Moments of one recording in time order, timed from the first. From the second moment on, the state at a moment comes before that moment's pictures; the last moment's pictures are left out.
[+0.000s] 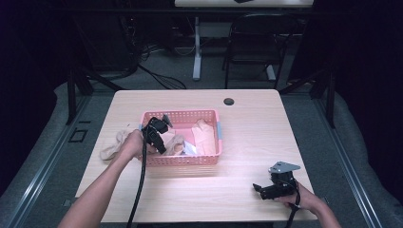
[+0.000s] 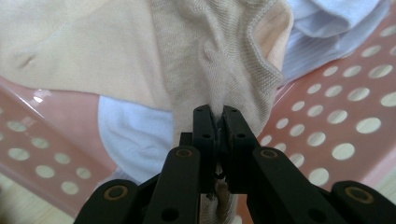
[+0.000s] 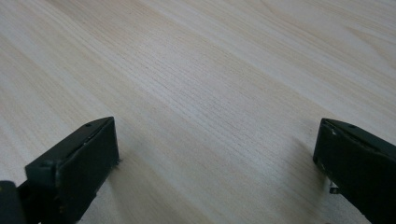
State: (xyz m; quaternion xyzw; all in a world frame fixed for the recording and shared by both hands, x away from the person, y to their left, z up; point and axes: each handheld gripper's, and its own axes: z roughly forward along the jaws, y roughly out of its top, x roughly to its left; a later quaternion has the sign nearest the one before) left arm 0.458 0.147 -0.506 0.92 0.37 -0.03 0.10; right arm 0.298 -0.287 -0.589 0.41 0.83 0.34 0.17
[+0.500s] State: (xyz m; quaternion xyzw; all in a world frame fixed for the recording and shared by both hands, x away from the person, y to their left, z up) left arm 0.454 0.166 -0.468 0.93 0.35 0.00 0.13; right arm 0.298 -0.287 -0.589 0.41 0.83 0.34 0.17
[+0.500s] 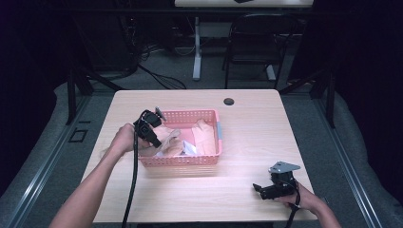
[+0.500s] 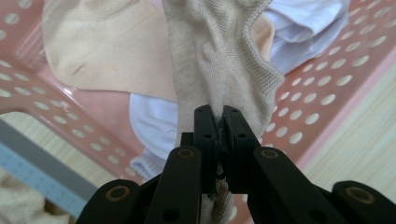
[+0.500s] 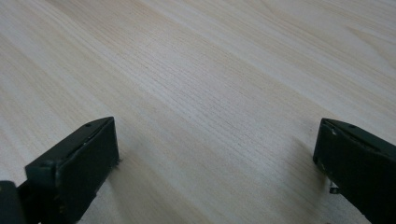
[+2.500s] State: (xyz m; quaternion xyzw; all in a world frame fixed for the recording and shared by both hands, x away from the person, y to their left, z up) left arm 0.427 0.269 -0.348 0.90 0.39 0.07 0.16; right arm 0.298 -0.287 -0.589 0.41 0.83 0.34 0.17
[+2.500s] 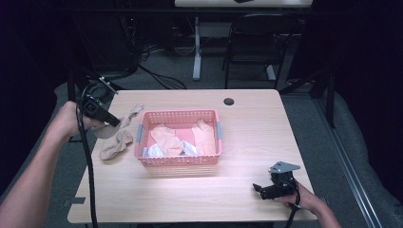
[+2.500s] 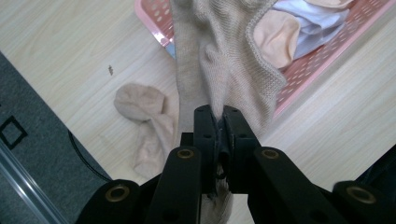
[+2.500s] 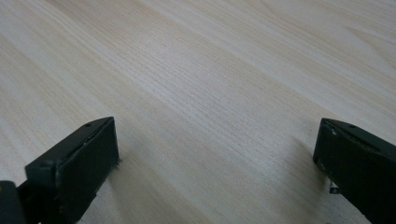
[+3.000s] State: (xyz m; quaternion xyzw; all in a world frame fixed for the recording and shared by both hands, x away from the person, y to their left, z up) left arm 0.434 0.301 -0.380 0.88 0.44 0.07 0.13; right arm 0.297 -0.287 -0.589 0.41 0.83 0.34 0.17
